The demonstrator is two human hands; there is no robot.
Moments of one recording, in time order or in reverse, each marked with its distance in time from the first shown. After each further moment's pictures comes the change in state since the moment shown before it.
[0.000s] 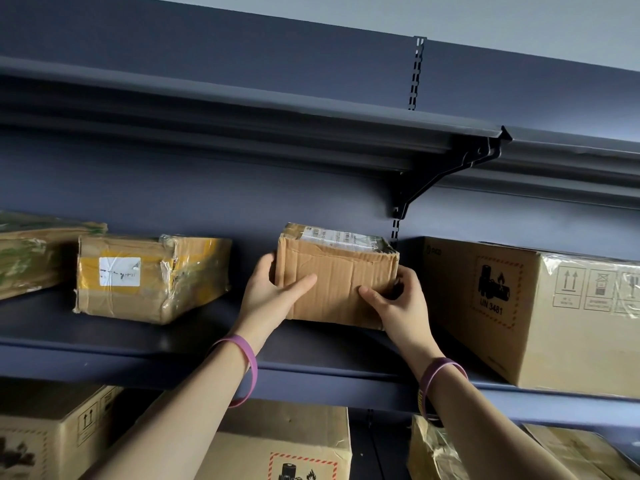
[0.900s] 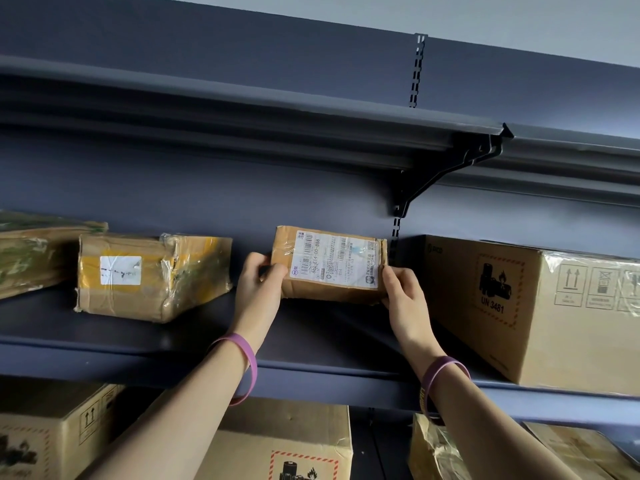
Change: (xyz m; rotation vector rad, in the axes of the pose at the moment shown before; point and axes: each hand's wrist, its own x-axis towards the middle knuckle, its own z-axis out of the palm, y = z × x) left_hand -0.003 0.005 0.002 -0.129 0.186 0.044; right_hand -0.005 -0.018 0.001 0.177 -0.024 0.149
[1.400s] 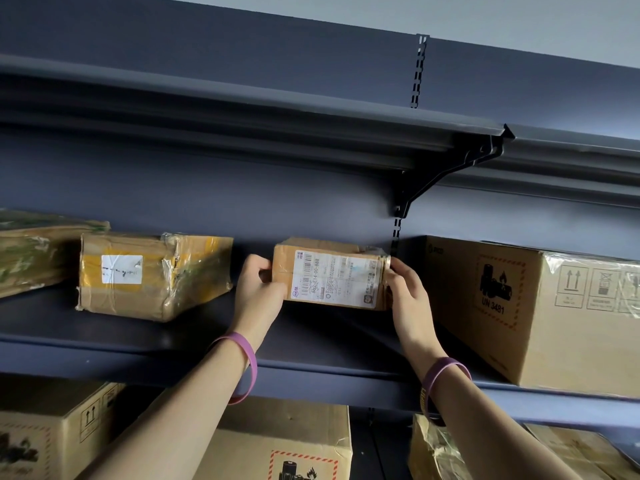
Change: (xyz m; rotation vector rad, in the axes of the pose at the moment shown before) left_hand 0.005 -0.006 -0.003 0.125 -0.020 -0.027; right_hand -0.001 -0.005 -0.003 0.087 0.004 -0.004
